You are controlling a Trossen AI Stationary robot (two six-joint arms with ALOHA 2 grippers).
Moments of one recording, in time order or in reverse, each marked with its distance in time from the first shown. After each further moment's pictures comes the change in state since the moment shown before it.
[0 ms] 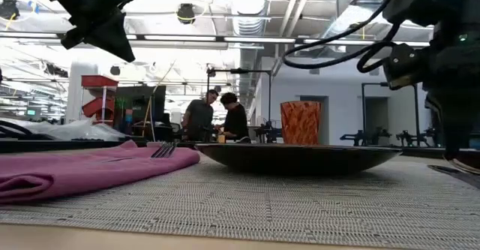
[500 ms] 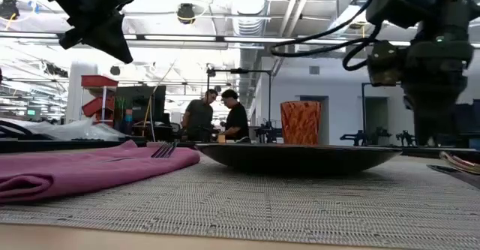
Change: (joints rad) left arm 0.000 0.000 0.000 -0.023 0.000 -0.002; right arm -0.112 0.000 0.000 0.113 -0.024 -0.088
